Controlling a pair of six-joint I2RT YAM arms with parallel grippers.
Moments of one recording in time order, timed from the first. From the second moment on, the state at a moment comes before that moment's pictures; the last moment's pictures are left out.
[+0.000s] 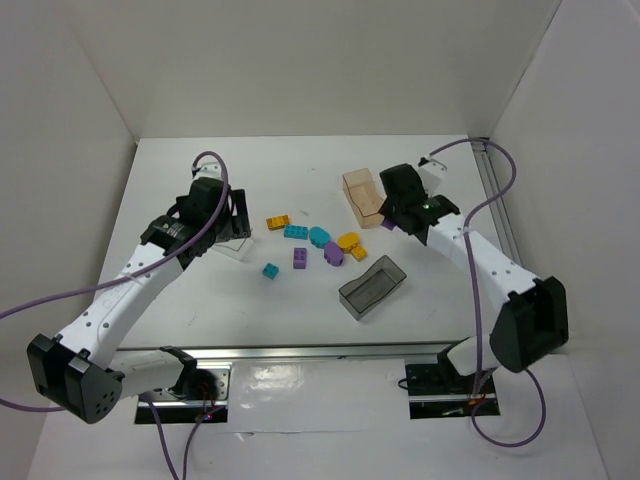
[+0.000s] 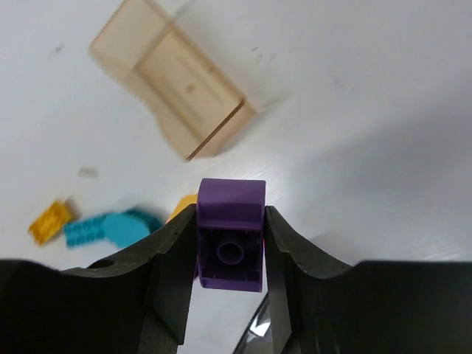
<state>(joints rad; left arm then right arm) -0.42 1.18 1.14 -0.73 -0.38 -0.43 0.43 1.44 1.19 -0.58 0.52 0.85</state>
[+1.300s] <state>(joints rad) -0.43 1.19 1.14 -0.73 -0.33 -0.43 0.55 1.61 1.01 -0.50 0.63 0.70</state>
